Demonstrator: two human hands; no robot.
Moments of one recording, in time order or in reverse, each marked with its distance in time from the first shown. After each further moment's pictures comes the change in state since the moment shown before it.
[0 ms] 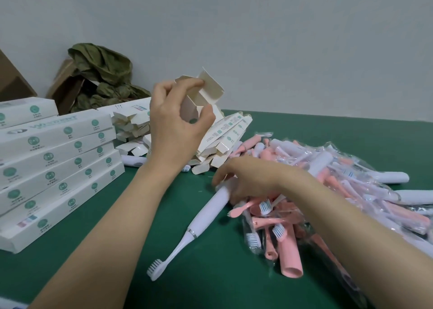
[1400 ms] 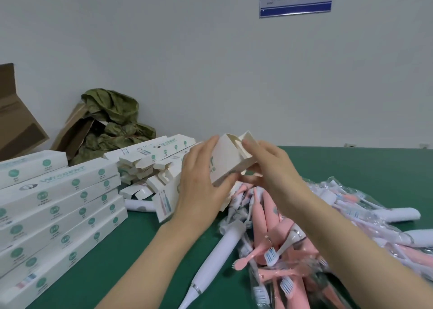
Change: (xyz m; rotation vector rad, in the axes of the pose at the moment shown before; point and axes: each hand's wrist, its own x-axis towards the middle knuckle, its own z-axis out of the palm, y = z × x) left_hand -0.016 0.002 0.022 0.037 -0.220 0.037; right_hand -0.010 -0.014 -0.043 1.251 0.773 -0.047
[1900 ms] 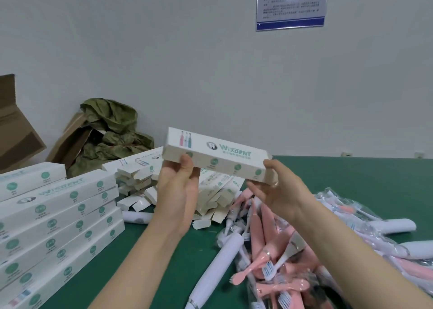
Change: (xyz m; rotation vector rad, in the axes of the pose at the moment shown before) left_hand 0.018 0.003 -0.021 -1.284 0.126 -0.480; right_hand 0.015 0.011 -0.024 0.496 0.209 0.377
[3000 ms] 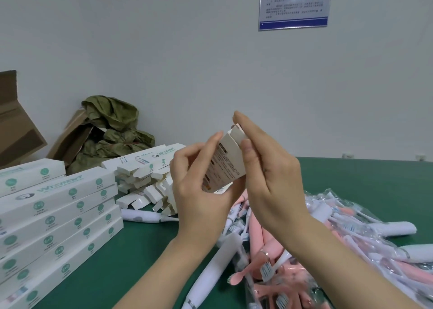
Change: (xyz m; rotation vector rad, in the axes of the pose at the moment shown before) left_hand -0.029 -0.017 0.029 0.948 0.068 0.774; right_hand -0.053 0.010 0.035 -0.906 -0.142 -1.391
